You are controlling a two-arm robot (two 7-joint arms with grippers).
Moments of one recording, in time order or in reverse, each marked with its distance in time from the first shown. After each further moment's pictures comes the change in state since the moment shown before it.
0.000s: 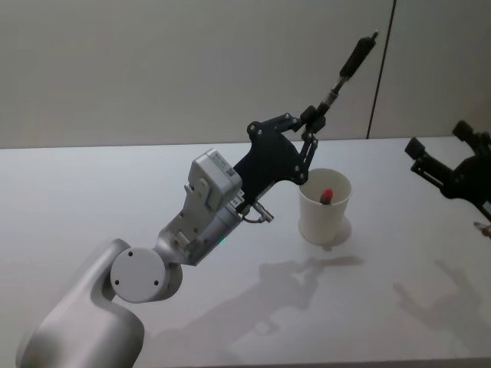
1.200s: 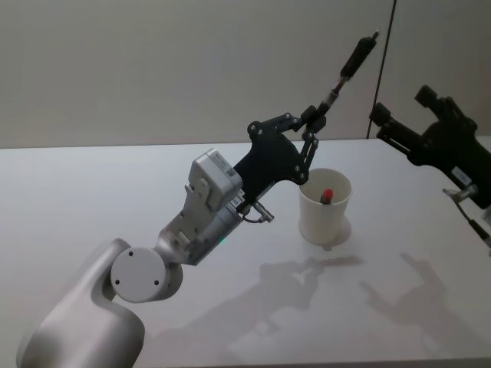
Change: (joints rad) left arm -0.002 -0.001 0.000 0.002 0.000 -0.003 -0.002; right arm 0.100 -0.045 -0.054 -0.027 0.034 0.094 0.026
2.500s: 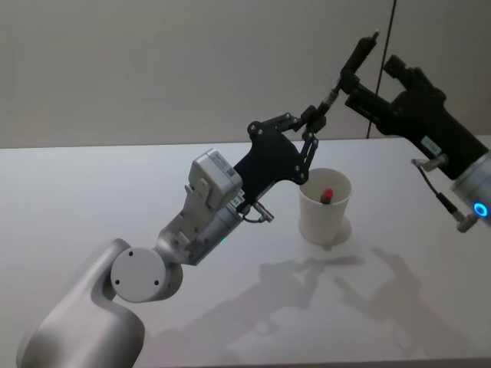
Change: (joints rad) left arm 0.000 0.000 0.000 0.000 0.000 0.000 0.000; right arm 0.082 -0.057 -0.058 -0.008 0.030 0.055 -0.031
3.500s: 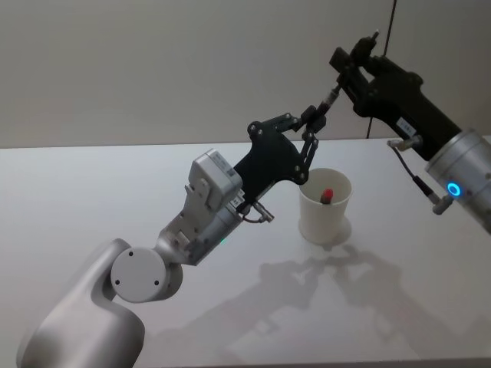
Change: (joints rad) left arm 0.000 0.000 0.000 0.000 0.000 0.000 0.000; right arm 0.071 -0.048 -0.038 0.046 -0.021 0.026 -0.039
